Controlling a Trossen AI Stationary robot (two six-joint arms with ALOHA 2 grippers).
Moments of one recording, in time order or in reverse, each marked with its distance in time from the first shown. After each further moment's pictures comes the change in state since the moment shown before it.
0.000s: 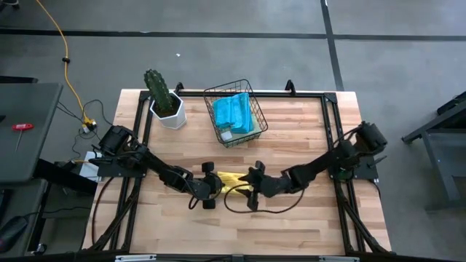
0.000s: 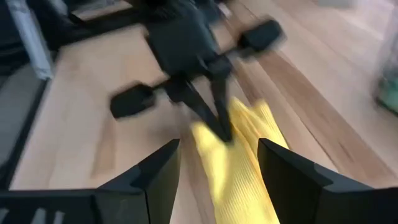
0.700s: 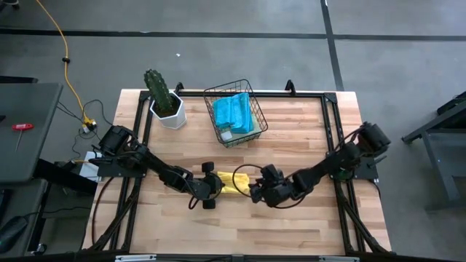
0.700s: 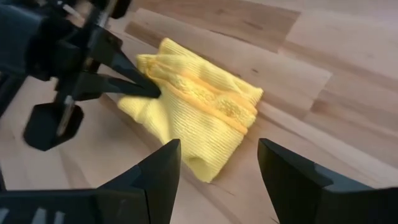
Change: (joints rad) left arm 0.000 0.000 0.000 0.005 0.000 0.000; right arm 0.073 -0.035 -0.001 -0.408 0.142 0.871
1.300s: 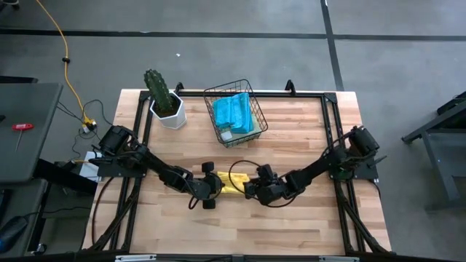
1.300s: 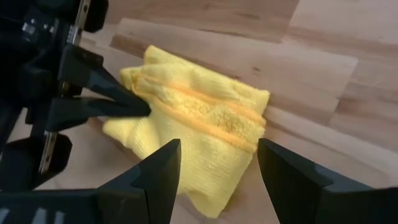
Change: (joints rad) left arm 0.000 0.000 0.000 0.002 0.000 -0.001; right arm -0.041 0.127 -0.001 0.154 0.001 0.105
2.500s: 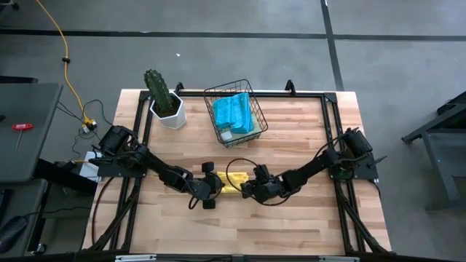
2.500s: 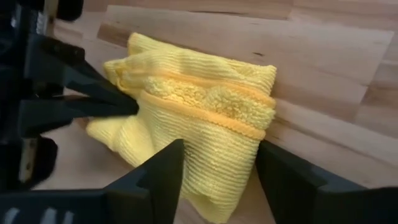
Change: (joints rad) left arm 0.000 0.000 0.000 0.001 0.001 -0.003; right arm -0.037 0.072 0.000 0.097 -0.077 0.024
